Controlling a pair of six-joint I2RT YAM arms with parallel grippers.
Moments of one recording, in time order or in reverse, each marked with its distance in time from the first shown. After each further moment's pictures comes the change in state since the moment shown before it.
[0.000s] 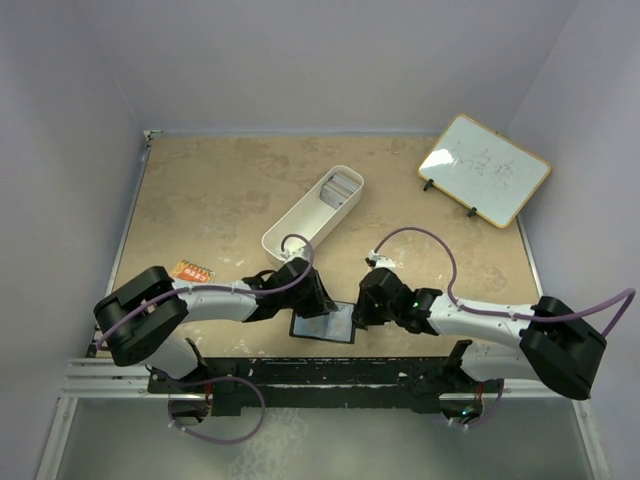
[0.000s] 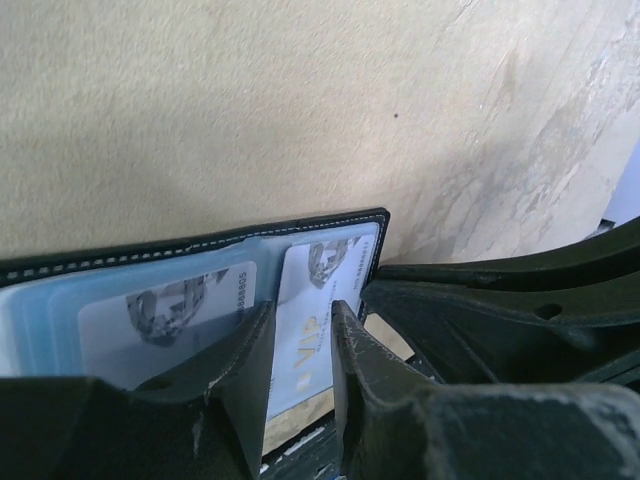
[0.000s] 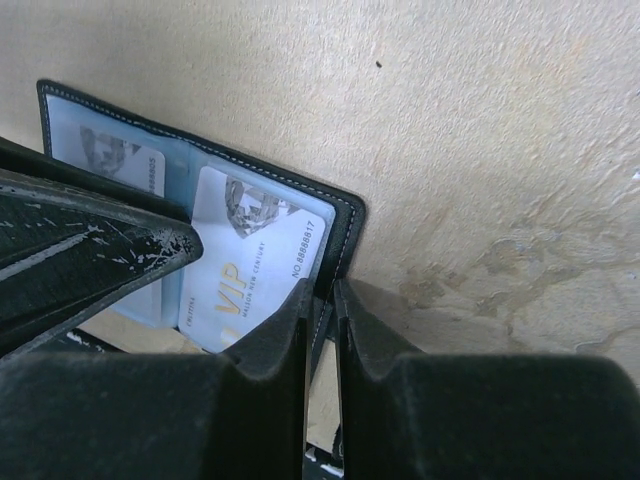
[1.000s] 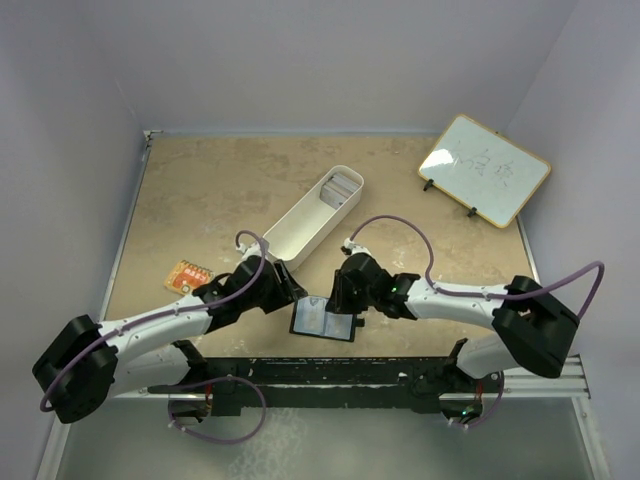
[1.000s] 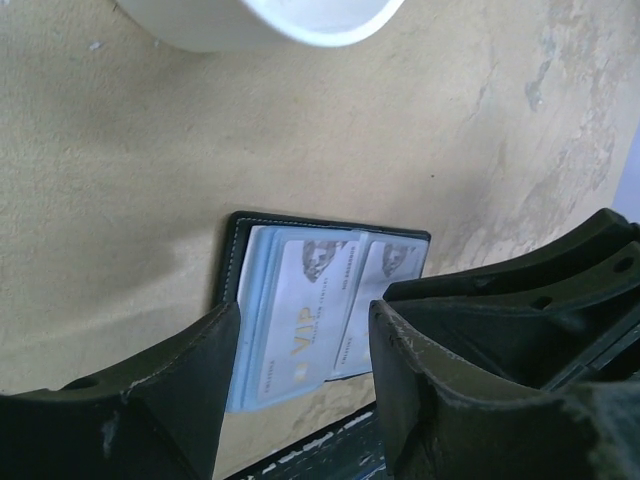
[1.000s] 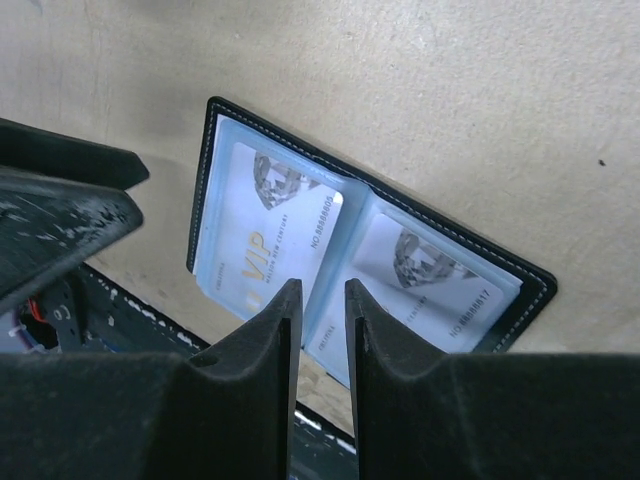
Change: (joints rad) left arm 0.163 -0.422 -0.122 -0.235 -0.111 0.104; right arm 0.010 0.171 0.190 0.033 -0.100 -0.009
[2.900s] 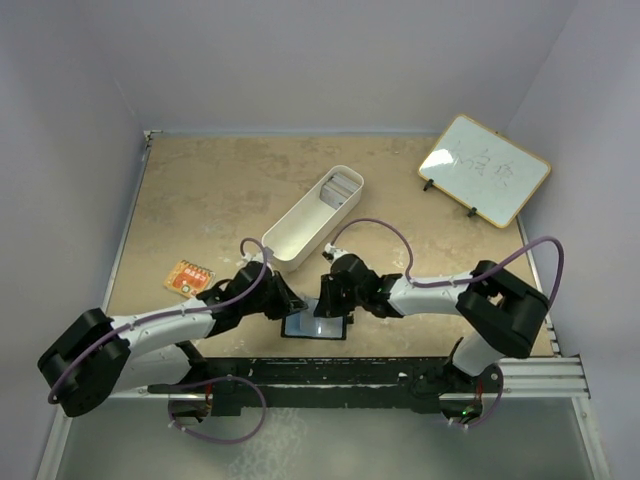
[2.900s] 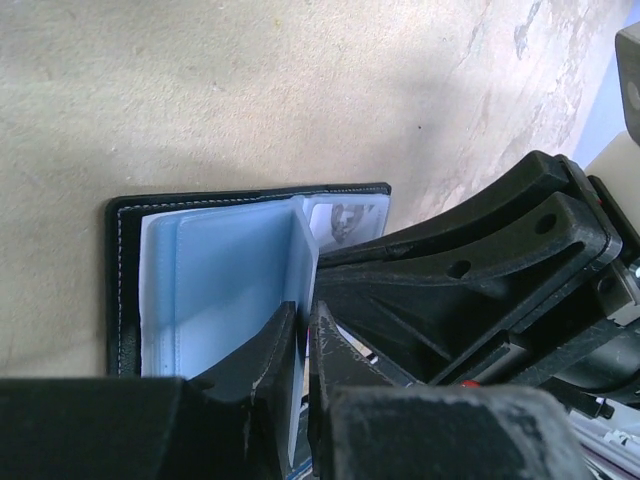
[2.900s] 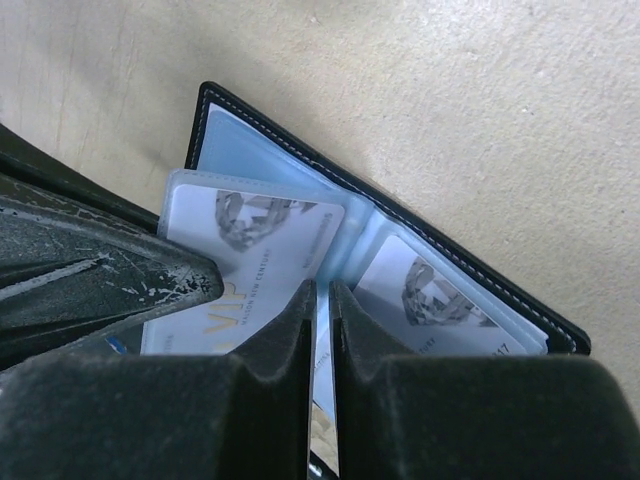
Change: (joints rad) left arm 0.004 0.070 -0.100 0.201 0.169 -0.090; right arm 0.011 0.188 0.015 0.206 -0.138 -0.093
